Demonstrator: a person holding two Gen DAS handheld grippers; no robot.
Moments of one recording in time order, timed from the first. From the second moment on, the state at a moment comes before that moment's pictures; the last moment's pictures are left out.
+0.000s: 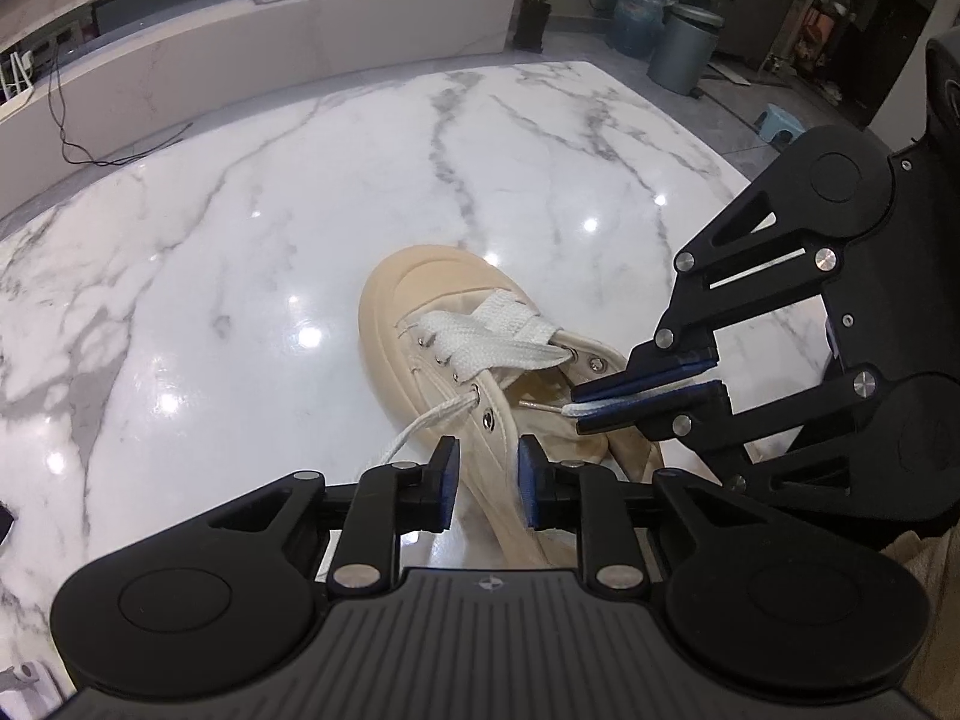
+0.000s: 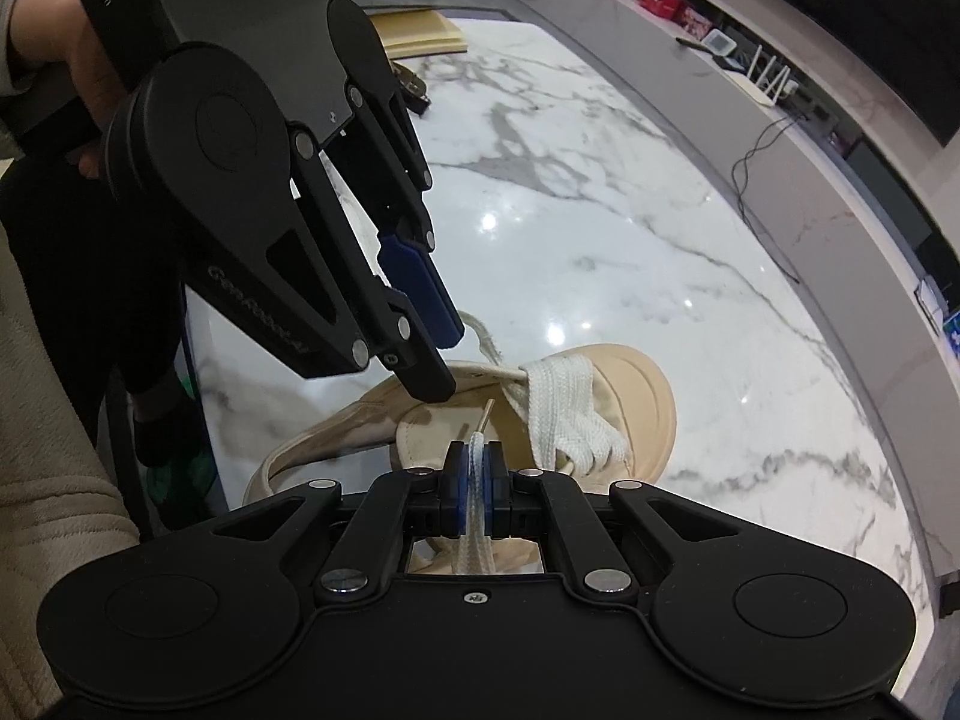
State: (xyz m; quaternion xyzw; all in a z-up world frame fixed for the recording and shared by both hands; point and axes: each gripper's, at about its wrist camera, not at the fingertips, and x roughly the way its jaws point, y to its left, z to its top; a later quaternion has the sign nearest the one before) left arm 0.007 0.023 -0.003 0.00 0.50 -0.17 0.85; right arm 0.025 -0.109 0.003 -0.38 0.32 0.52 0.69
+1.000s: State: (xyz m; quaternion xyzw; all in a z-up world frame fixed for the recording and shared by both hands) left arm 0.009 0.029 0.002 -0.02 0.51 -0.17 0.84; right arm 0.025 -0.101 0.000 -0.37 0.31 0.55 0.68
